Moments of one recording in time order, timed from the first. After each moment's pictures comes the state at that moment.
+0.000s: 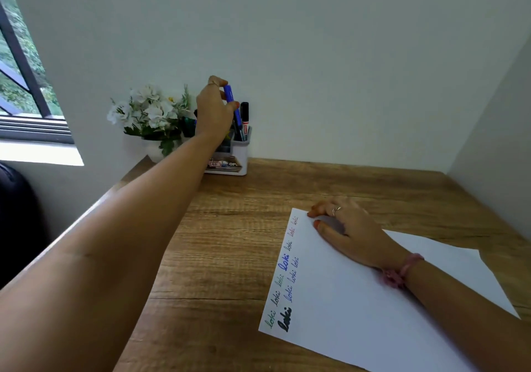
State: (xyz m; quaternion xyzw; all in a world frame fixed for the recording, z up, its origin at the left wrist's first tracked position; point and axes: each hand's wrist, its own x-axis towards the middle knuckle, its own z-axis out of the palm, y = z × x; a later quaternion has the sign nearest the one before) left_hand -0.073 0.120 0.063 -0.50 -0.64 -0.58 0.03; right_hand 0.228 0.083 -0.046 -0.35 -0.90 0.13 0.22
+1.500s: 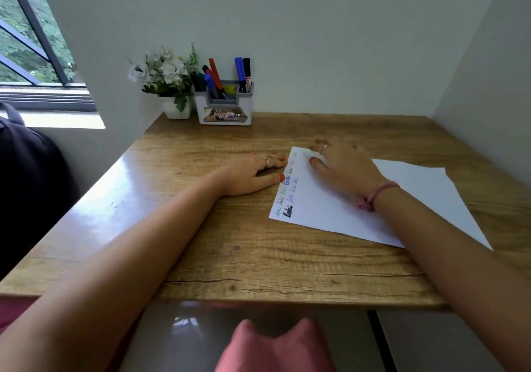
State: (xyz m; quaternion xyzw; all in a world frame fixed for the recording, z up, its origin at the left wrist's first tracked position) left_hand 0.004 -0.047 -0.029 -0.81 -0.57 -0.12 -0.12; right_hand 0.218 0.015 -0.022 -0.46 -0.88 -0.04 0.14
